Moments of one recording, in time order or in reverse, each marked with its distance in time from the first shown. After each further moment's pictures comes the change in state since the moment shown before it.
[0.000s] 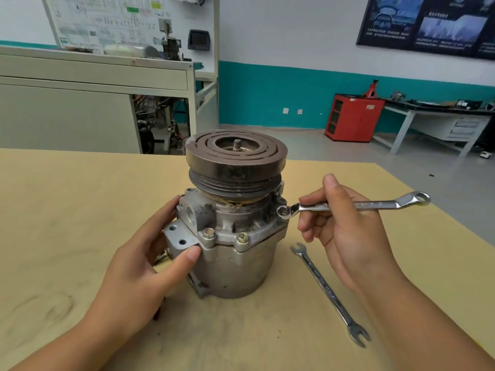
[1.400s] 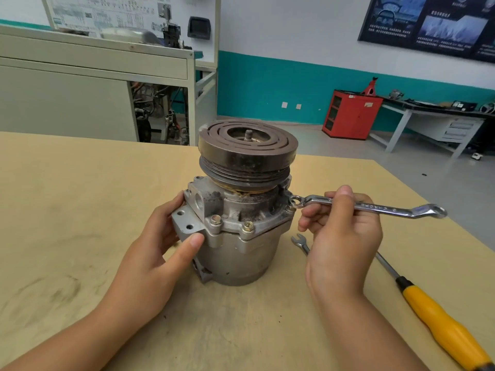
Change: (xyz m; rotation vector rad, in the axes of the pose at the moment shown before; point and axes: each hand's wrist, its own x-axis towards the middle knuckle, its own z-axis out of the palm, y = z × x) left_hand -0.007 -0.002 0.004 -0.012 0.015 -0.081; right_hand -0.016 0.023 0.031 -0.011 0.513 -0.276
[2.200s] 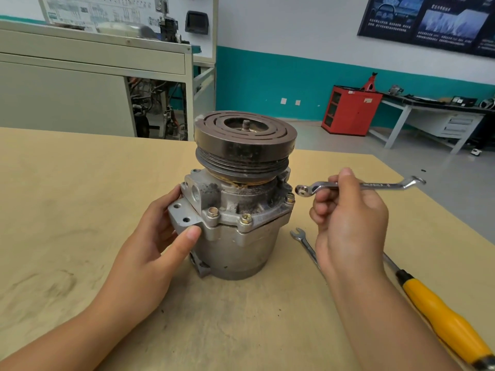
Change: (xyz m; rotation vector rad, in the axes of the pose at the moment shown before) left_hand -0.002 -0.001 0.001 -0.055 0.000 0.011; right_hand 0.016 -0.014 0.001 0.053 -0.005 0.285
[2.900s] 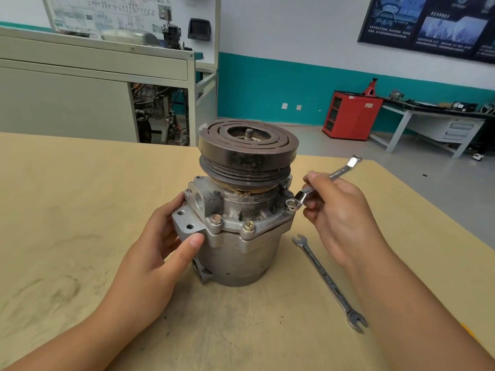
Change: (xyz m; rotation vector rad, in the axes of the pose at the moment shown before) left_hand -0.001 -0.001 -0.002 -0.007 -0.009 -0.012; right_hand 0.026 -0.001 -0.001 -0.307 -0.269 0.161
